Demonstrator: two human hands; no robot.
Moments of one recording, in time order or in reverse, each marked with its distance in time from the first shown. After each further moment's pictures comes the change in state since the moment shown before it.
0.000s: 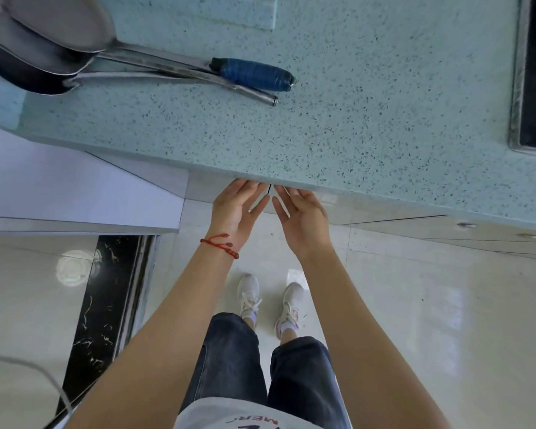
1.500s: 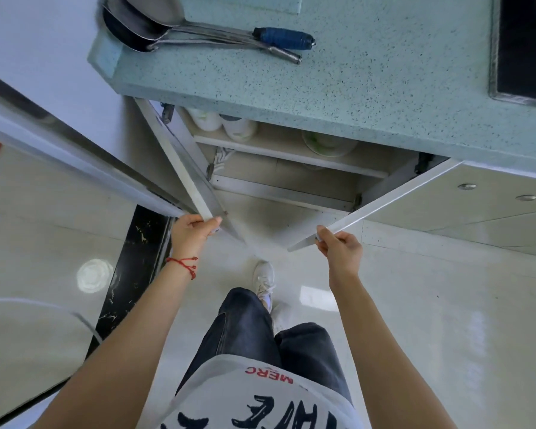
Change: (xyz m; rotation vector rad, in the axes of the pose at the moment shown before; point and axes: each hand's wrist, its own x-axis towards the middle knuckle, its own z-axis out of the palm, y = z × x) left_hand -0.149 -0.023 -0.142 0.744 0.486 0.223; right_hand -0.138 0.056 -0.110 -0.676 0.439 -0.151
